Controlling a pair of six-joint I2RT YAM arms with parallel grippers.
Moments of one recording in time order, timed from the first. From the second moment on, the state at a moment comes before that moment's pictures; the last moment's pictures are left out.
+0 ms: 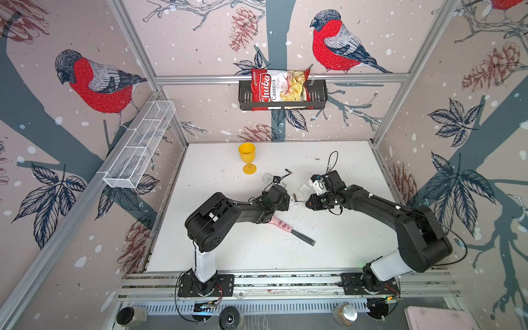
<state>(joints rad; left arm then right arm) -0.78 1.87 0.90 0.22 -0.27 -0.41 0.49 1.53 0.88 -0.41 -0.36 0.23</state>
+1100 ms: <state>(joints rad) -0.78 1.88 0.91 0.21 -0.27 -0.40 0.50 1.51 0.87 -0.42 -0.39 0.23</state>
